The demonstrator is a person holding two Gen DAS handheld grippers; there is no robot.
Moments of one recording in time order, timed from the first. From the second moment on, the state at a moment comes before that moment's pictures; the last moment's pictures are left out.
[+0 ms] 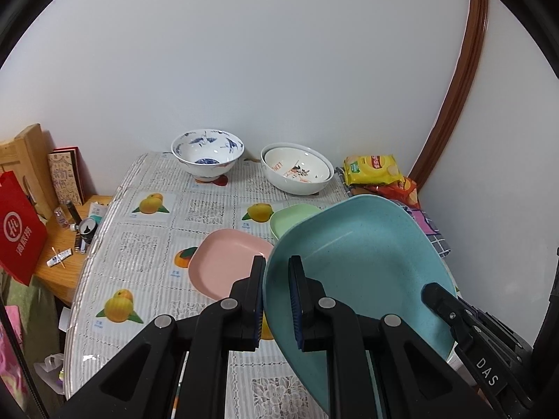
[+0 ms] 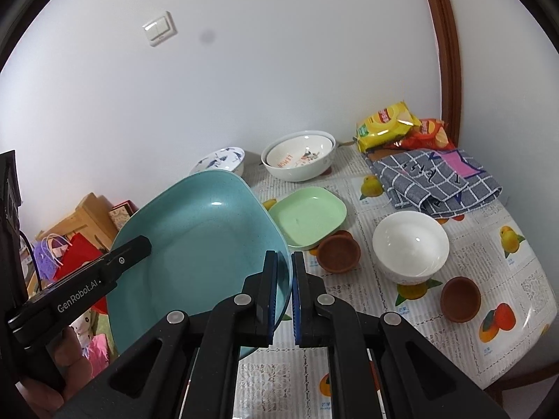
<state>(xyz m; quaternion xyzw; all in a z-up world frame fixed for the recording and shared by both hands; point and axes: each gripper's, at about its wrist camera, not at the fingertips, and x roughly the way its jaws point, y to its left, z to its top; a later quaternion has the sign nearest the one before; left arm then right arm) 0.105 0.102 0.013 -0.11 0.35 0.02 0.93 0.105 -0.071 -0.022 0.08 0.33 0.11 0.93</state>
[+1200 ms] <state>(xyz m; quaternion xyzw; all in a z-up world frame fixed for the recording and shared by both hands) 0.165 0.159 -0.051 -0.14 0.41 0.08 0.90 0.189 -0.015 -0.080 0.05 0.40 0.16 0.90</state>
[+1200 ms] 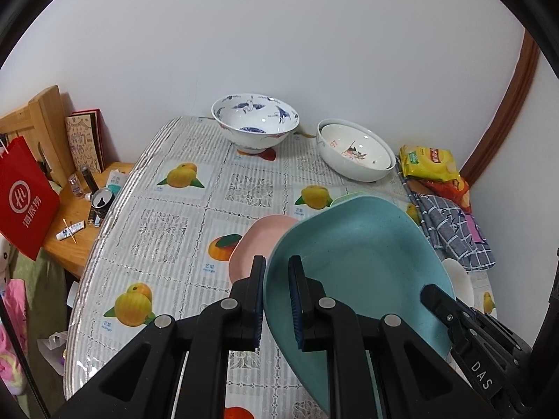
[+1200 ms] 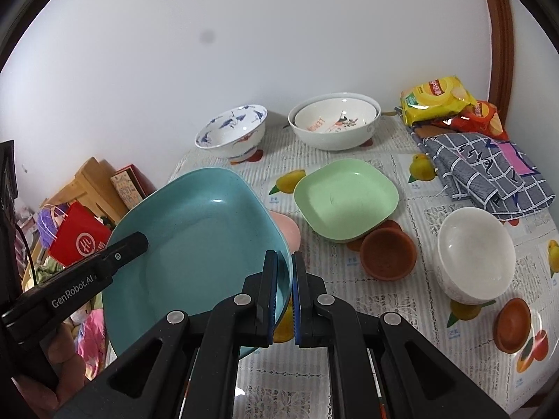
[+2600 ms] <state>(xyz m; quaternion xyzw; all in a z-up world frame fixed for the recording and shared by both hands) 0.202 0.193 -0.145 -0.15 0.49 0.14 0.85 0.255 0.022 -0.171 0.02 0.49 0.20 0.85</state>
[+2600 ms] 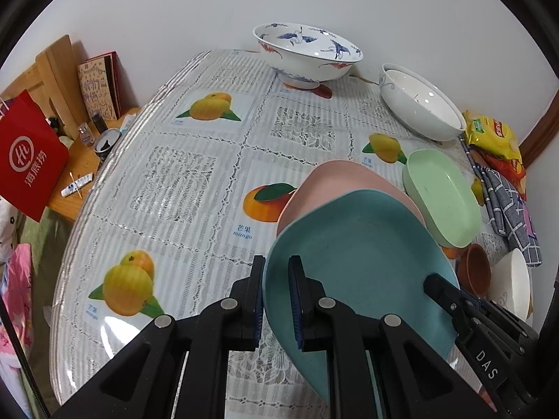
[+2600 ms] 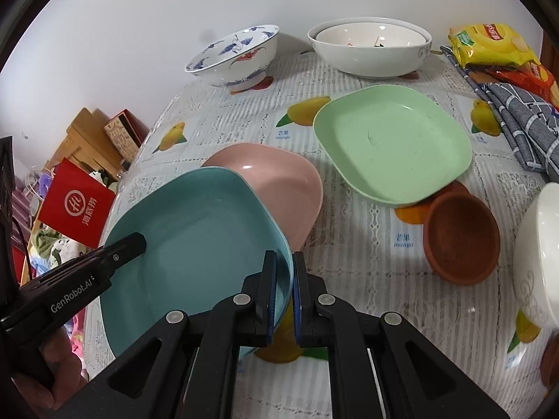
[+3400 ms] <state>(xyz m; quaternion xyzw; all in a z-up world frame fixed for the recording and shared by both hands) 0.238 0.190 -0.162 -0.15 0.49 0.18 0.84 0.319 0.036 -0.182 -0.04 0.47 0.25 0.85</state>
